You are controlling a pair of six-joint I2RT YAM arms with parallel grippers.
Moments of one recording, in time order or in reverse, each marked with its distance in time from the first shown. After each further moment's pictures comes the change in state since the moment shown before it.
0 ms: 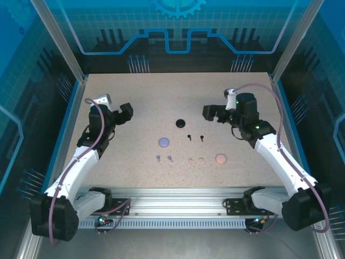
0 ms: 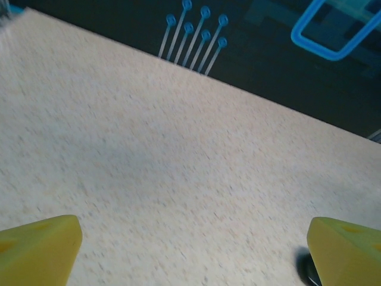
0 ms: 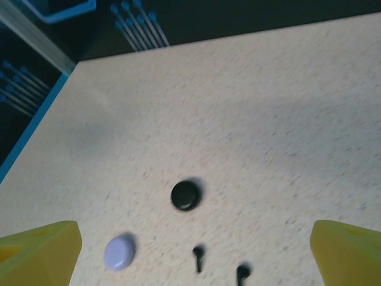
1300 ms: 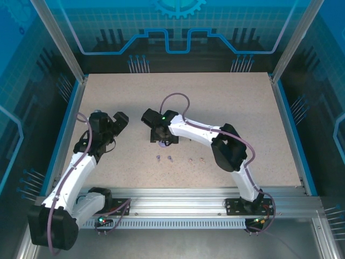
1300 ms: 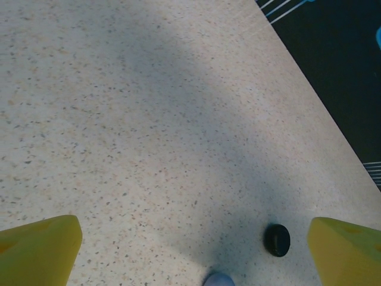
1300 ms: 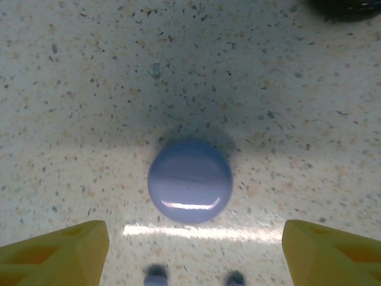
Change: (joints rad) left arm 0.041 -0.091 -0.042 -0.280 0.028 -0.460; right arm 0.591 1.025 0.836 -0.599 0.386 0.609
